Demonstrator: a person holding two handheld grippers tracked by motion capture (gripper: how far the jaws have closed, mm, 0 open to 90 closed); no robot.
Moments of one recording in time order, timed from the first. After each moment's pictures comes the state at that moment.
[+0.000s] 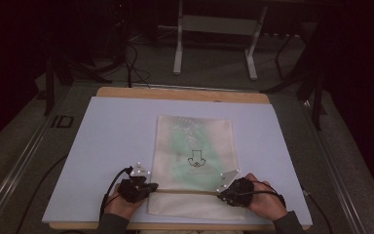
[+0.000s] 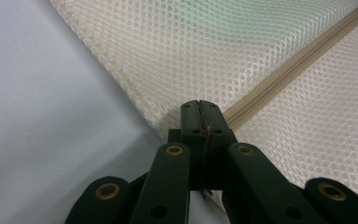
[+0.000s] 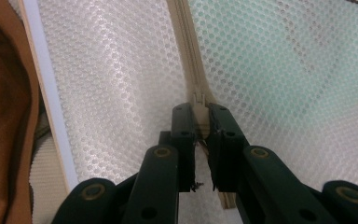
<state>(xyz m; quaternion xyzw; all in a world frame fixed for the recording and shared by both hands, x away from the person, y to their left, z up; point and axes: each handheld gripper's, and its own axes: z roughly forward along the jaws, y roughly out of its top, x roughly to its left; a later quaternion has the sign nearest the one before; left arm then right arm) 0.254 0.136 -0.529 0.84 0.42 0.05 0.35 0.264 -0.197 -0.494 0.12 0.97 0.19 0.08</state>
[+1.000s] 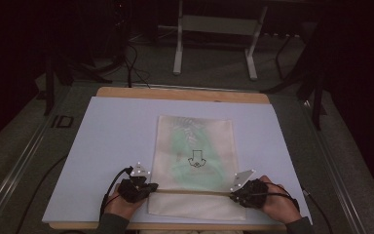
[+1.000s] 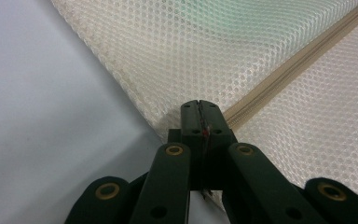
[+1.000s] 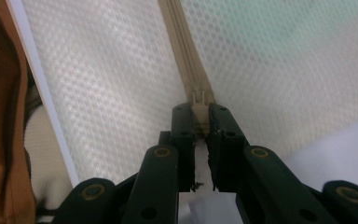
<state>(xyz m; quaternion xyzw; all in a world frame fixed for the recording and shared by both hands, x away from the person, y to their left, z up) 0.254 0.136 -0.529 0.84 0.42 0.05 0.35 0.263 -0.234 -0.496 0.16 0.97 0.18 0.08</state>
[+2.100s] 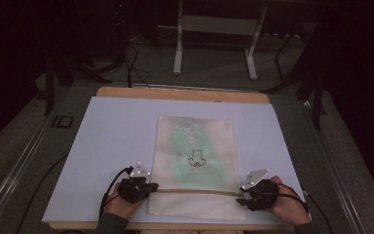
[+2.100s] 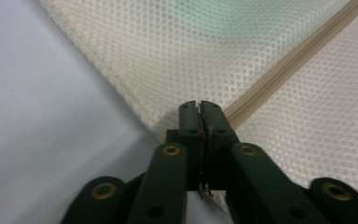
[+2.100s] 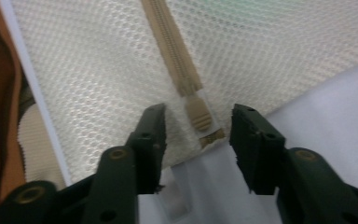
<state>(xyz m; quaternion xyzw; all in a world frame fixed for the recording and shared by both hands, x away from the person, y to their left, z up) 0.254 0.137 -0.529 0.84 0.40 0.05 0.36 0.266 -0.265 -0.500 0.19 0.95 0.22 0.07</state>
